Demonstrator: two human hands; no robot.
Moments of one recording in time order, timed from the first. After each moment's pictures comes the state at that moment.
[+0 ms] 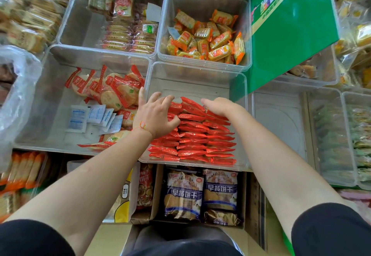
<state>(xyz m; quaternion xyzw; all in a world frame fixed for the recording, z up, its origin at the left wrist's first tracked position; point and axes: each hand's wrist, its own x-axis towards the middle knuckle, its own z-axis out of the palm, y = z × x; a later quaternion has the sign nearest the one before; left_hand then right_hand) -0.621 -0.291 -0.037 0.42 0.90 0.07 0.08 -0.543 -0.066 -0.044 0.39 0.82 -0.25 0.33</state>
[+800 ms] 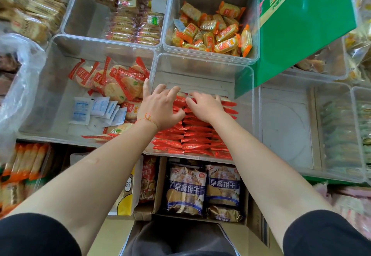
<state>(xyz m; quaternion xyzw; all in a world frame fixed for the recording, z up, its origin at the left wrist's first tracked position) -0.620 -0.292 -0.039 0.43 0.90 0.07 0.09 -0.547 -0.131 -0.058 0.24 0.93 -0.21 0.20</state>
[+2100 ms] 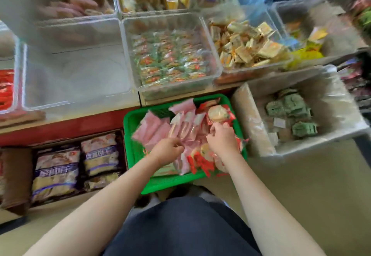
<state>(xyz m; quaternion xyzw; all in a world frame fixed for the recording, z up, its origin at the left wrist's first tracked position) 0.014 -0.003 -0.048 0.39 0.77 0.15 0.47 0.164 0.123 -0.036 0.57 0.78 -0.25 0.10</state>
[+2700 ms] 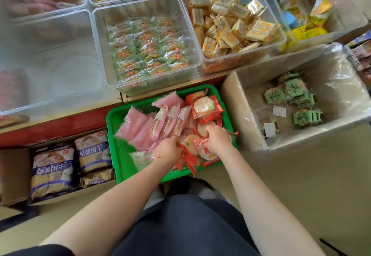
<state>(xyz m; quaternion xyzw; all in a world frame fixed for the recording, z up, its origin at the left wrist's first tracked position) 0.084 0.038 -0.087 0.34 0.86 0.05 0.39 0.211 0.157 -0.078 0.49 0.80 -0.29 0.19</state>
